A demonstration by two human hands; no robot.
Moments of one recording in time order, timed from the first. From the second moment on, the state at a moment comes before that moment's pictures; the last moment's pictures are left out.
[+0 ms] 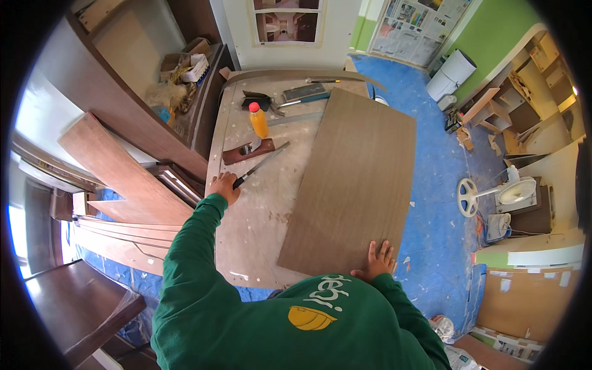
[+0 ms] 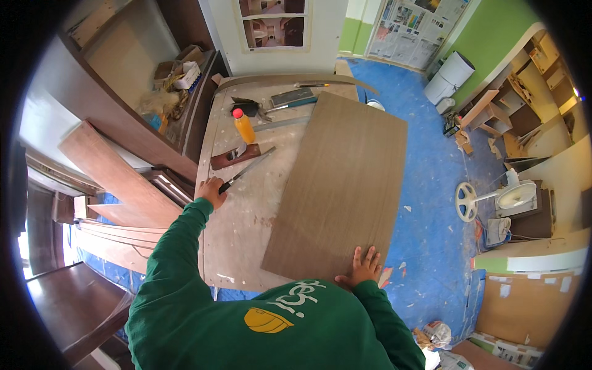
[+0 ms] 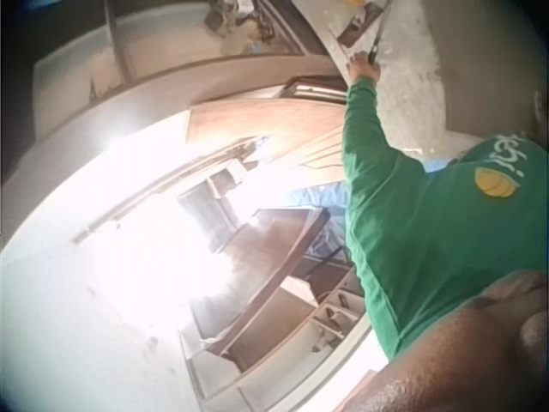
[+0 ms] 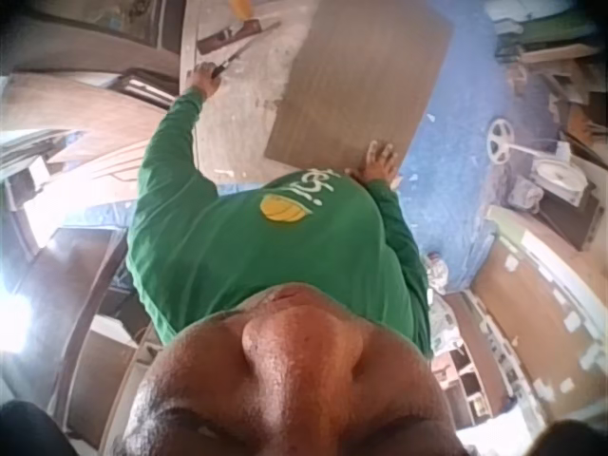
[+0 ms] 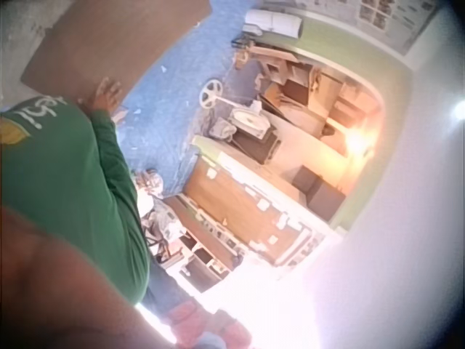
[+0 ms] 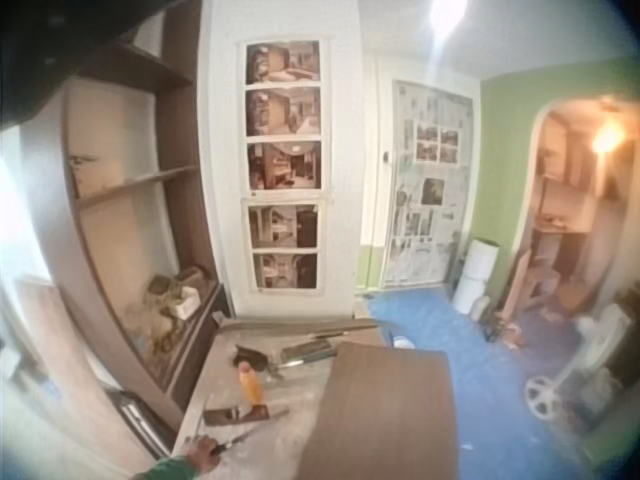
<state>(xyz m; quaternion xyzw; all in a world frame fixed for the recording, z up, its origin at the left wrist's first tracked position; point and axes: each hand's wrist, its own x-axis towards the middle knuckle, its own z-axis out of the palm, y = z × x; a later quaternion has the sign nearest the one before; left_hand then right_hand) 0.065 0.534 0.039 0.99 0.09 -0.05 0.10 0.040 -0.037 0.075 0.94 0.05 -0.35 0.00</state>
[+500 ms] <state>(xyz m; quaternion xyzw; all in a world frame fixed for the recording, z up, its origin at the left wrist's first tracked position) 0.309 0.616 0.037 0.97 0.19 -0.04 0.17 0.051 -0.032 0.067 0.94 0.06 -0.34 0.03</state>
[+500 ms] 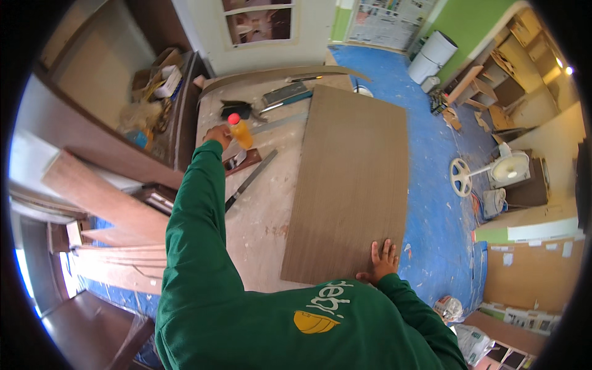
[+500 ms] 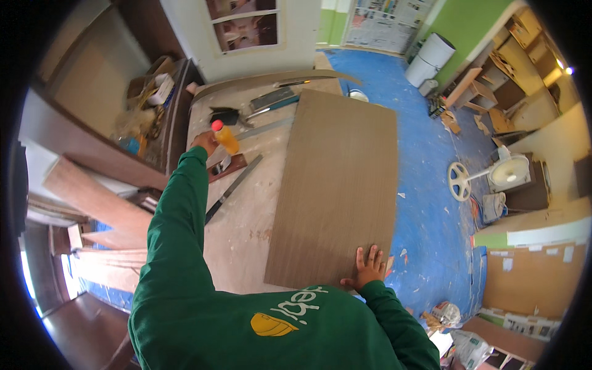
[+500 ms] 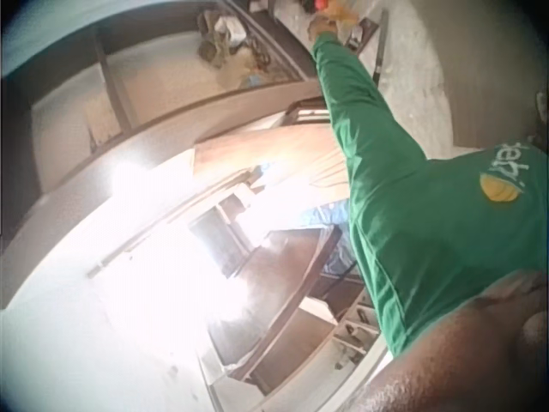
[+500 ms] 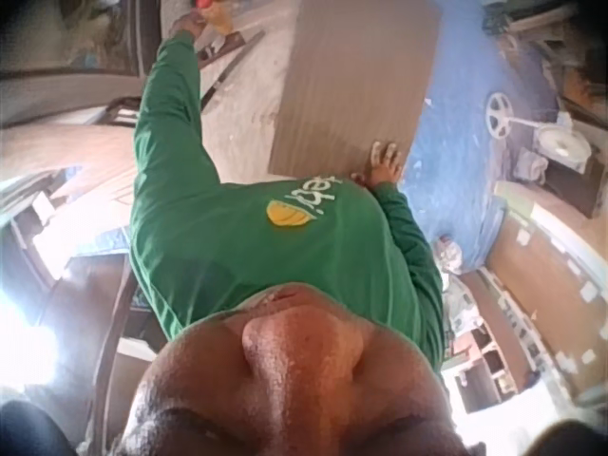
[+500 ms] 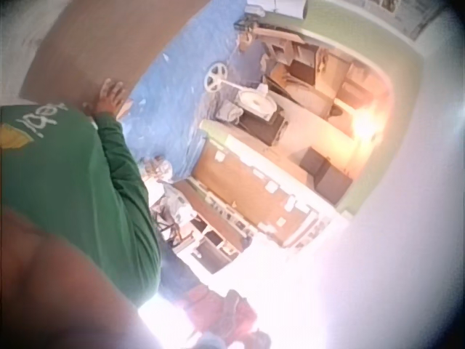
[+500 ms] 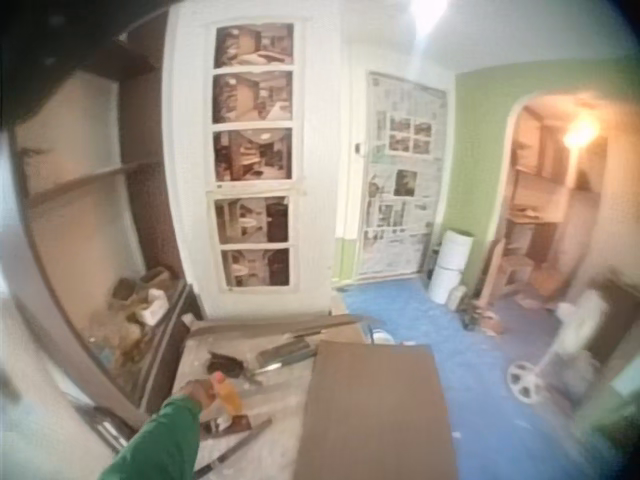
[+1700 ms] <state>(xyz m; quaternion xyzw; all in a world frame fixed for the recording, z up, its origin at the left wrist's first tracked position) 0.332 0.607 0.050 0.96 0.22 -0.15 0.07 0.054 -0.028 0.080 0.94 0.05 -0.35 0.03</state>
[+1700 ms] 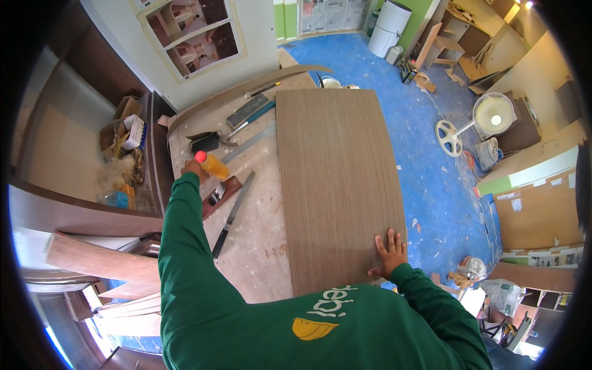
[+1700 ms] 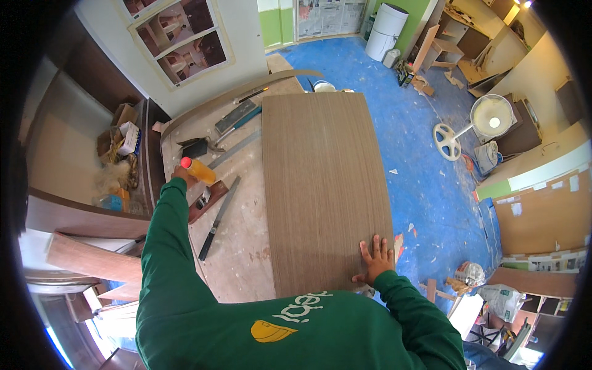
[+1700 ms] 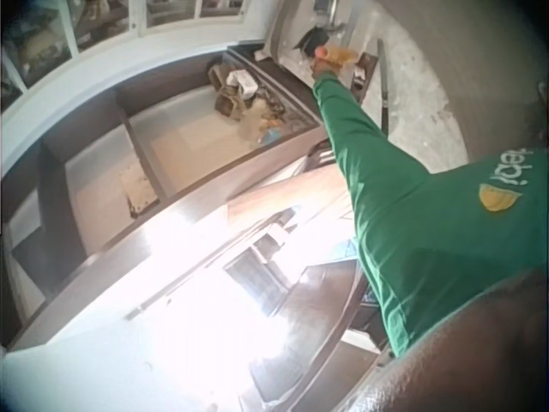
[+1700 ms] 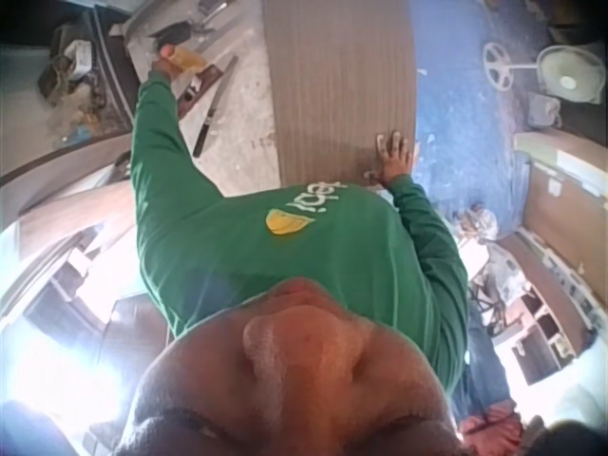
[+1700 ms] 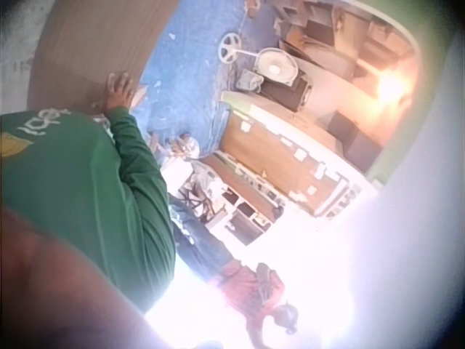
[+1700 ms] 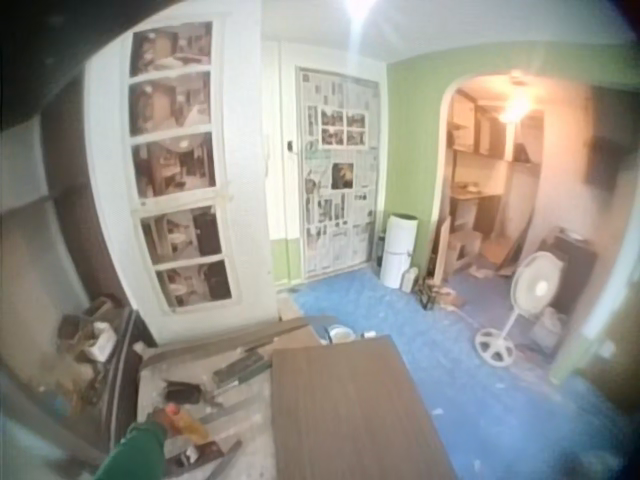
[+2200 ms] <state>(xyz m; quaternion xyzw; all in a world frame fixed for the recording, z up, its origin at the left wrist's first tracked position) 0.385 0.723 -0.119 0.95 0.17 -0.14 0.21 0.050 -0.034 0.080 0.94 0.06 -0.33 0.00</state>
